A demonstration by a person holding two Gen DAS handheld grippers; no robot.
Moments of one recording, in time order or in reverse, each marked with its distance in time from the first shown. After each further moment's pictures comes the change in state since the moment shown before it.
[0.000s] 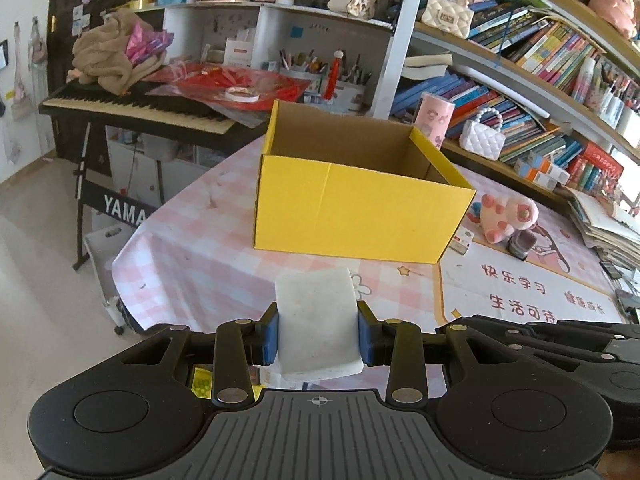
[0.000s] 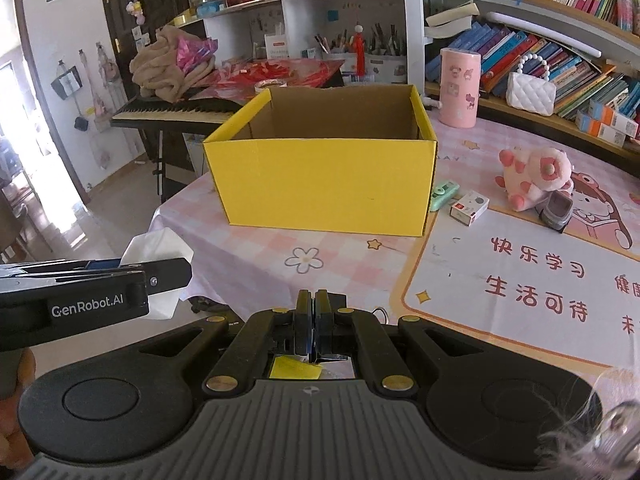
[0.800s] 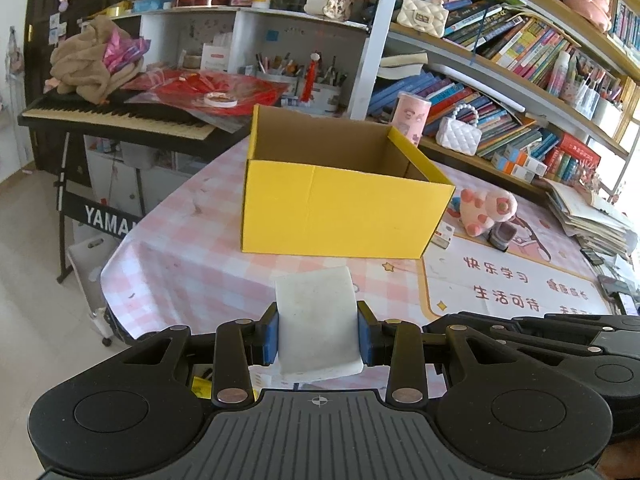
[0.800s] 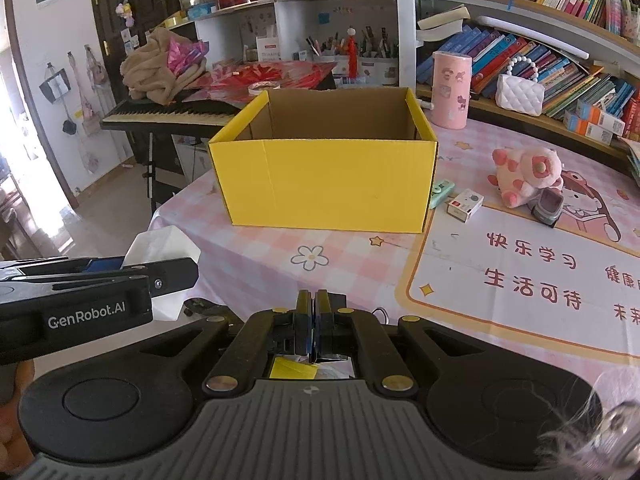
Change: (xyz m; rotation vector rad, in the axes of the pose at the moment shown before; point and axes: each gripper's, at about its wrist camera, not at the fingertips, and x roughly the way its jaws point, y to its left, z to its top) left arm -0.004 0.005 0.000 0.043 -0.001 -0.068; right arm -0.007 0.019 -0.004 0.013 -0.006 -0.044
